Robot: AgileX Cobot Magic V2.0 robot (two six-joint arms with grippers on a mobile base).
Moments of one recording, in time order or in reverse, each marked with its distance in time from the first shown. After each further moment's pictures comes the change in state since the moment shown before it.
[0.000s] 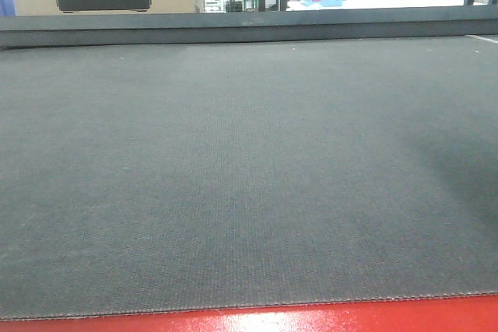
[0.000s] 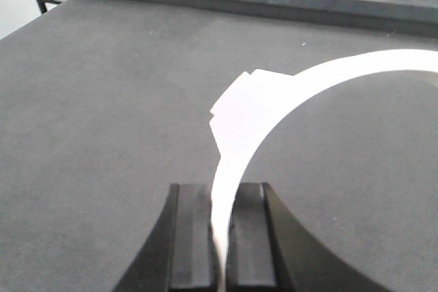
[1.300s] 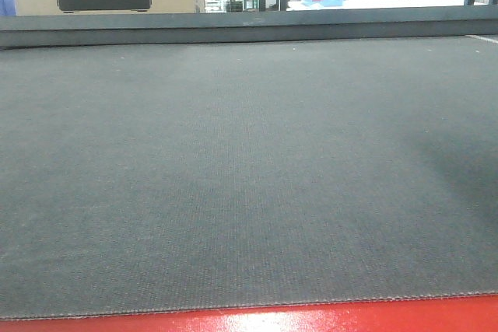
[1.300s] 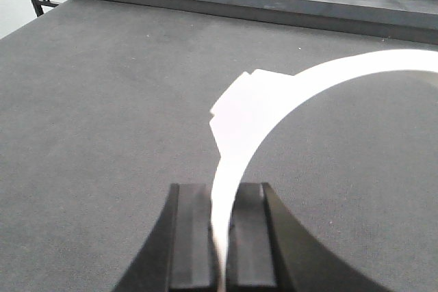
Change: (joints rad) left arm -0.040 0.000 0.002 0.013 -0.026 0.008; right arm 0.000 0.000 0.000 -0.004 -0.005 0.000
